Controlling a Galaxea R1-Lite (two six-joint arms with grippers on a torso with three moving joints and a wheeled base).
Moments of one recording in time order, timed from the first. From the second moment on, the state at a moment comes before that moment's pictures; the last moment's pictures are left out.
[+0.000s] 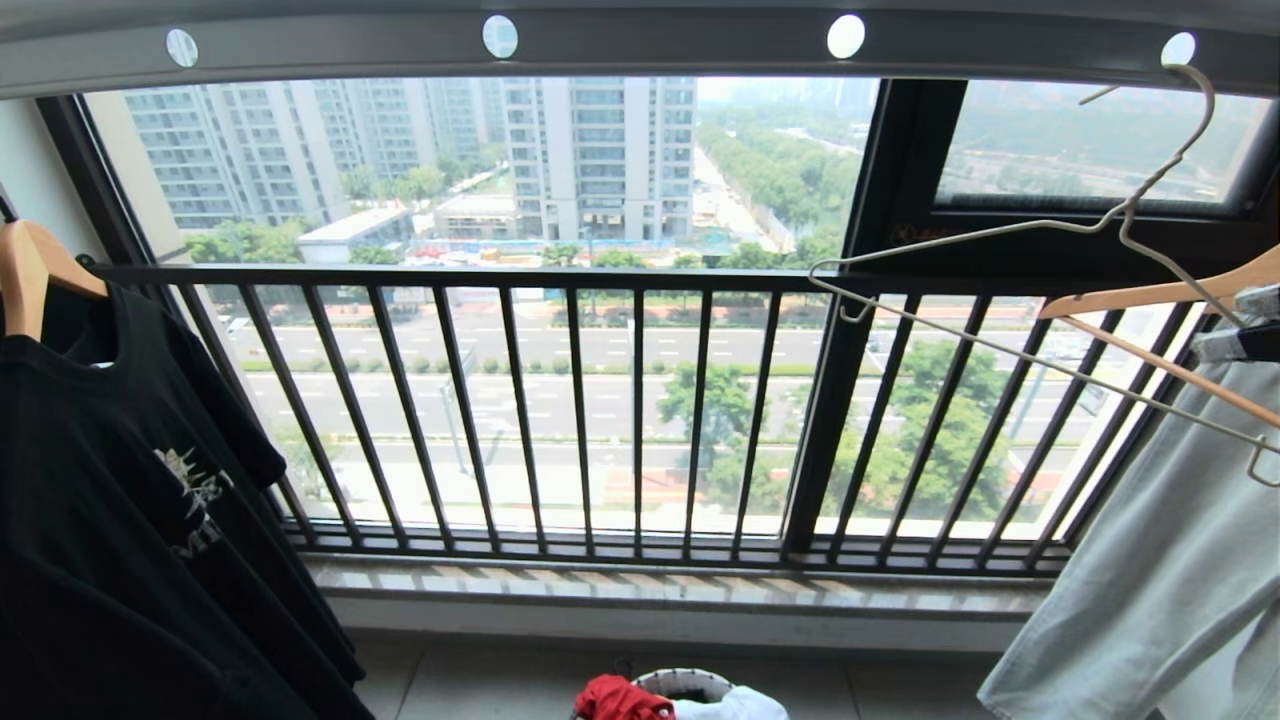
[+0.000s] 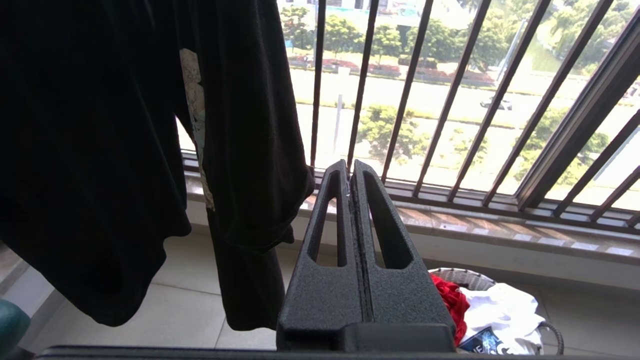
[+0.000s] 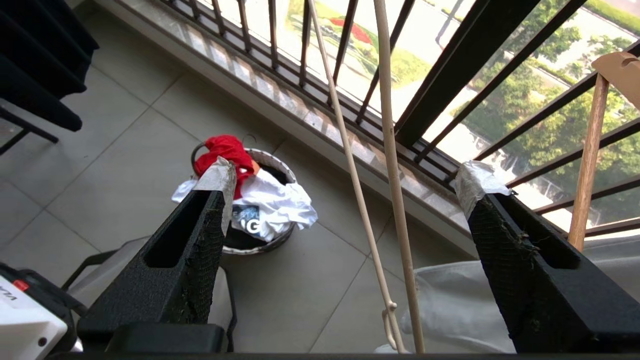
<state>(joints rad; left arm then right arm) 0.01 0.00 0.00 0.00 0.06 -0.09 -0.42 1.44 -1.61 0.84 0.75 -0.63</state>
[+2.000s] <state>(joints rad) 0.01 0.00 0.00 0.00 0.06 -0.09 -0.31 1.54 -1.56 0.84 0.73 -0.73</state>
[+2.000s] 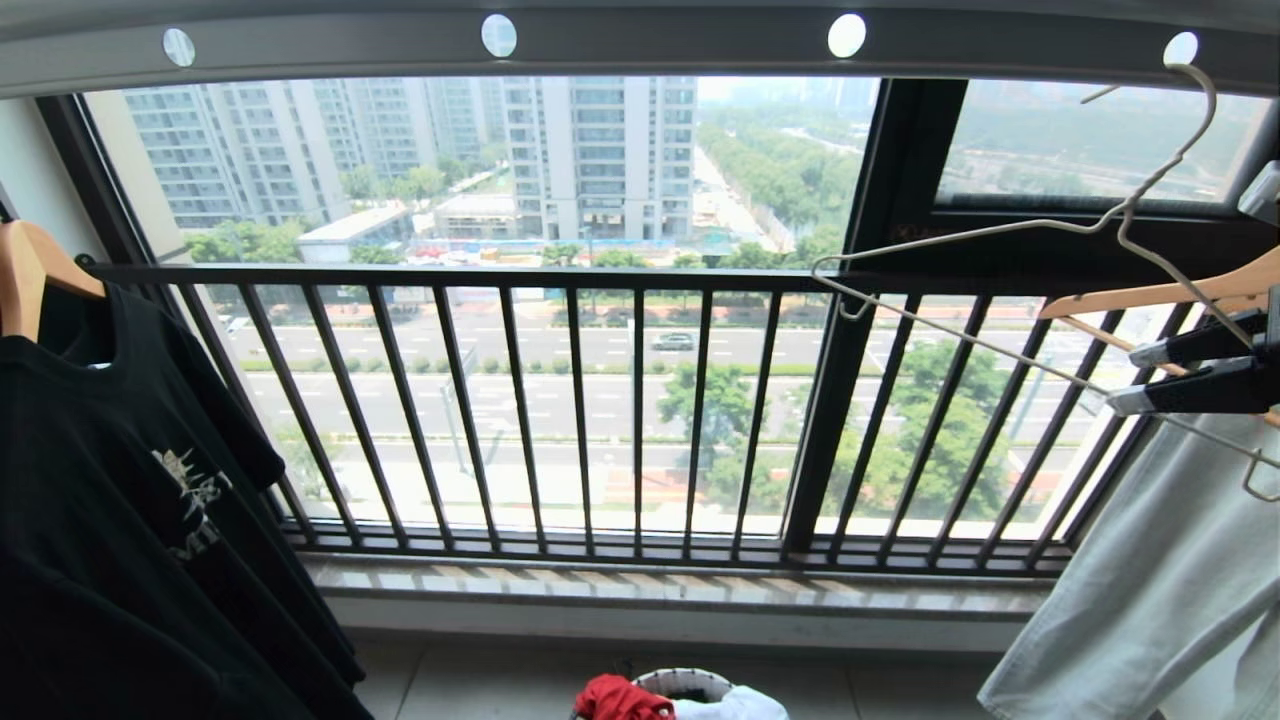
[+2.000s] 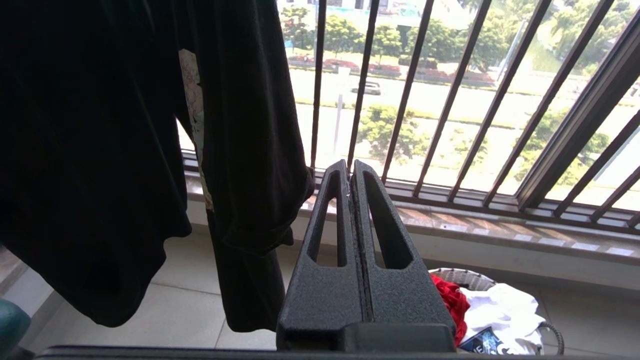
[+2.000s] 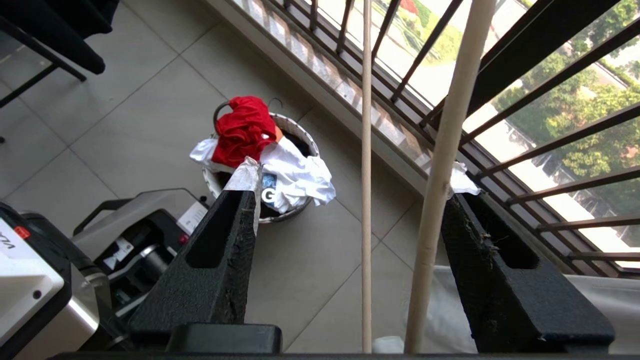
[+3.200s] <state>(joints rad) 0.01 0.00 0.00 0.00 0.06 -0.09 -0.31 1.52 -1.55 0.84 0.73 -0.73</state>
